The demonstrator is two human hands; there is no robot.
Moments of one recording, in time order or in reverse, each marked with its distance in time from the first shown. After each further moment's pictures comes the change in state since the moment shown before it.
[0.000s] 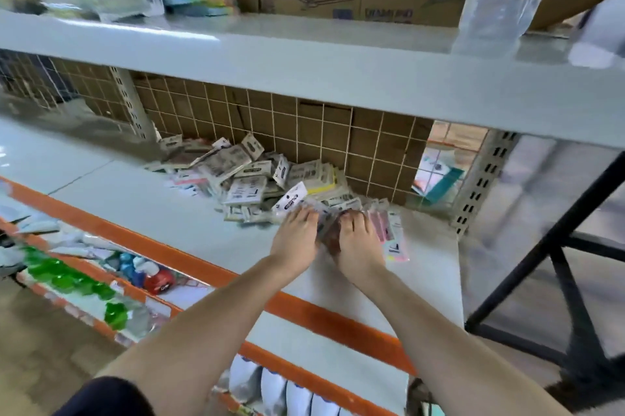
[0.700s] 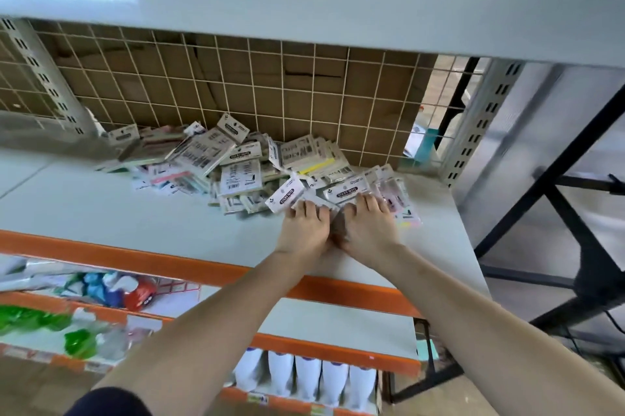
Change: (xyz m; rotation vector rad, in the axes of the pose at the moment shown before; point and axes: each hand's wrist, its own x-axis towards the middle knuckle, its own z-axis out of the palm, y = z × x) left_hand -0.016 -0.031 0.007 0.343 0.086 0.318; right_hand -0.007 -0.028 0.017 -0.461 -0.046 0.043
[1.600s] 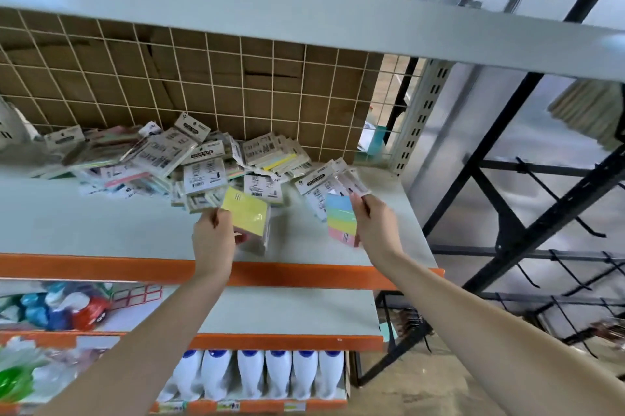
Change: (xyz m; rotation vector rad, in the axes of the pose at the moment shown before) left_hand -0.053 -0.051 -0.014 -1.542 0.248 -0.940; right_hand -0.069 0.021 -0.041 1.052 0.216 0.593
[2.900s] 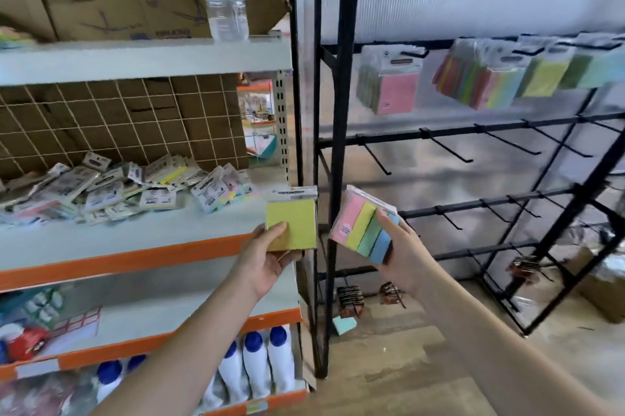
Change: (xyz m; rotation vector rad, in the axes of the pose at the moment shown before) left_hand -0.280 0.046 0.149 -0.543 -0.628 -0.492; right_hand -0.156 0.136 -0.263 1.253 -0.109 0.403
